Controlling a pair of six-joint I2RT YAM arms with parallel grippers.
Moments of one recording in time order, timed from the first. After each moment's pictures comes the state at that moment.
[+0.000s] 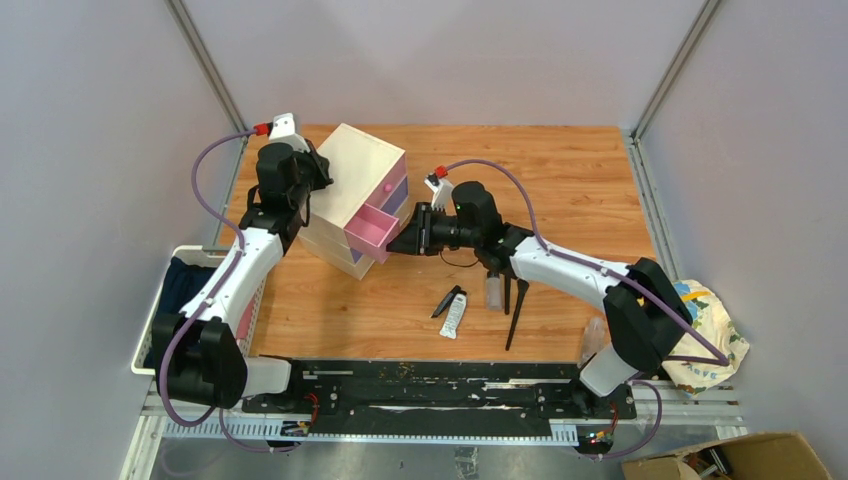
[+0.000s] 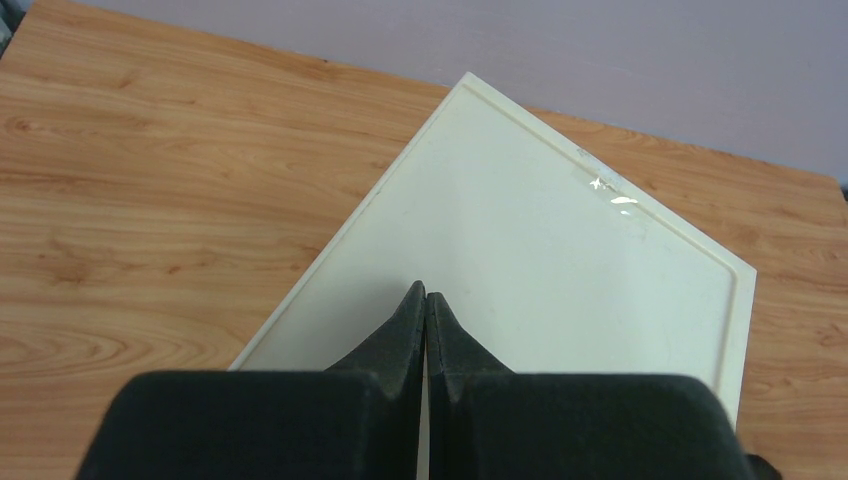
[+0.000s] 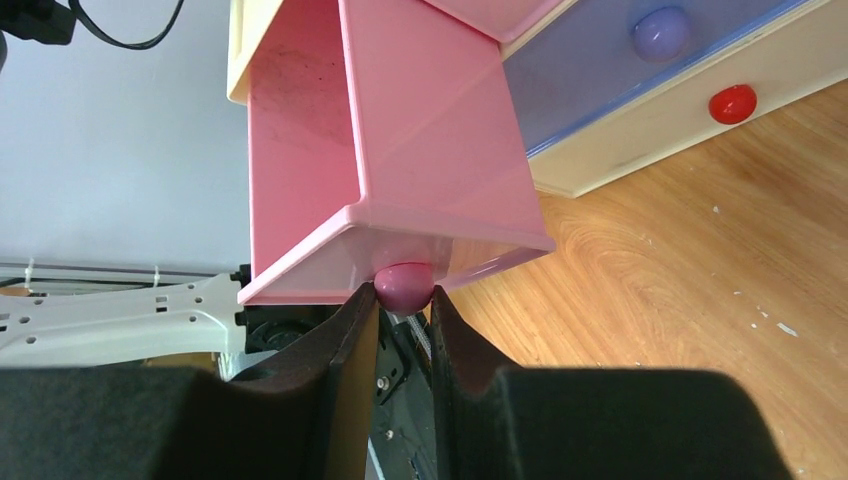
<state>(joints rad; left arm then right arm) -0.14 1.29 1.00 0.07 -0.04 -0.32 0.77 1.56 1.04 0.22 -0.49 0.77</state>
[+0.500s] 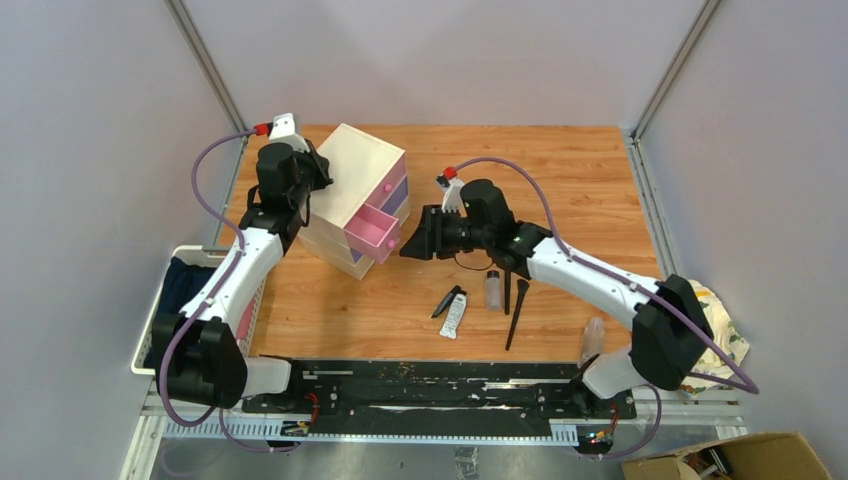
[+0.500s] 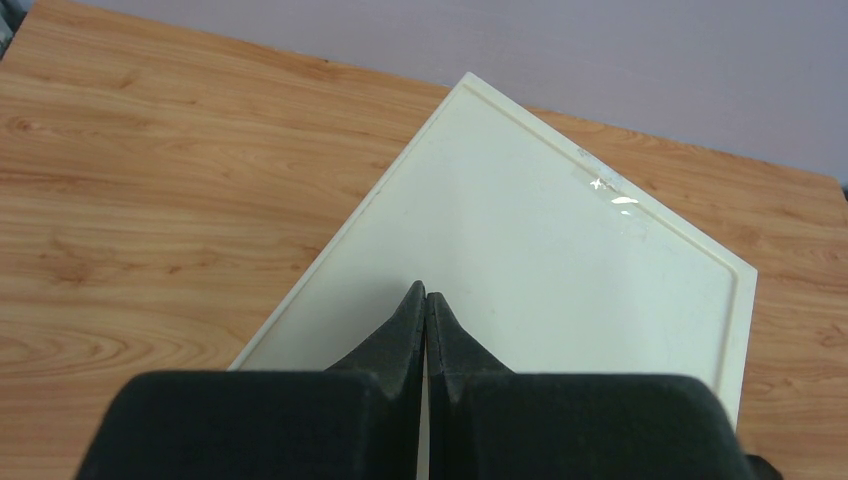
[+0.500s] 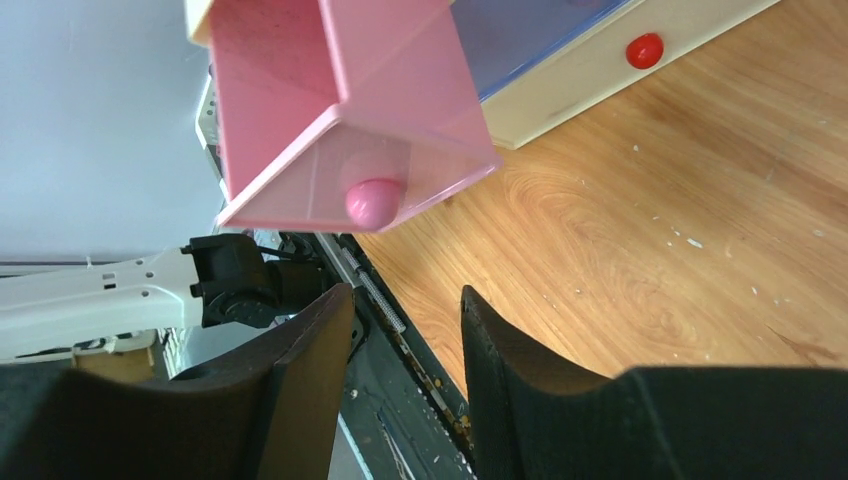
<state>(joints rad) -0.14 1.29 1.00 0.07 -0.04 -0.32 0.77 1.48 1.08 -0.04 -0.43 0.66</state>
